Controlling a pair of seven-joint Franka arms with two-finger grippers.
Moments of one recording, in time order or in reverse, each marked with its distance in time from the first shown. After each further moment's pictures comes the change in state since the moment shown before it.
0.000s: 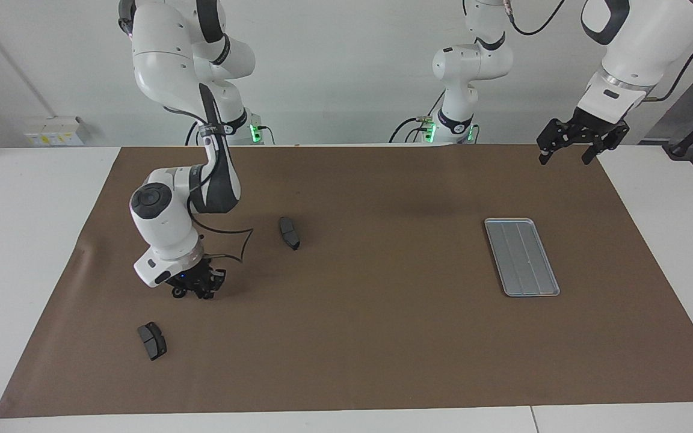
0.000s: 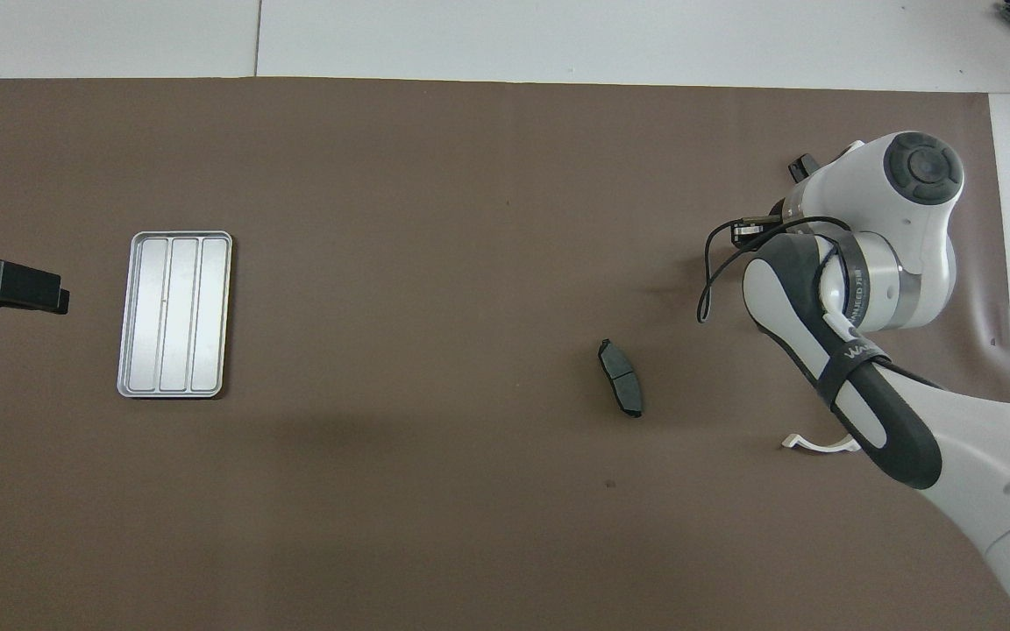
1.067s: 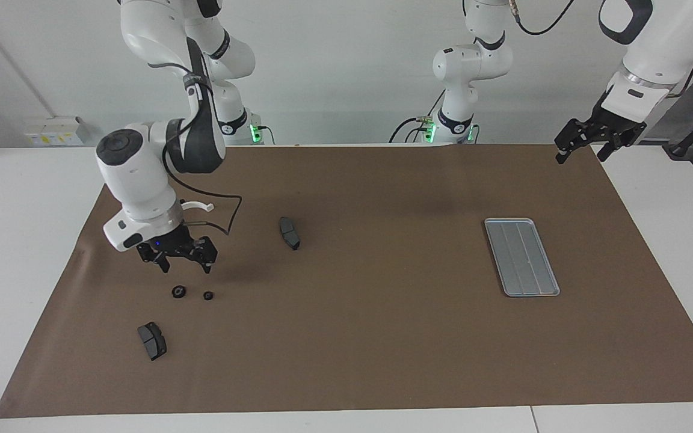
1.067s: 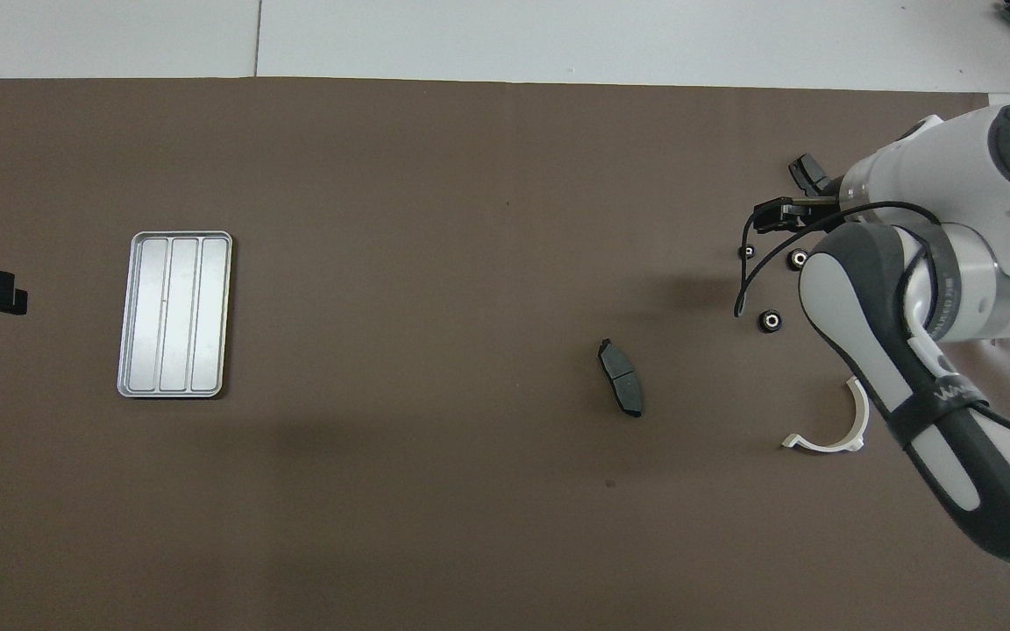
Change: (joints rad) left arm 0.045 -0.001 0.023 0.000 0.001 -0.002 0.000; right arm -0.007 -0.233 -0.019 0.044 0.007 -0.244 0.042
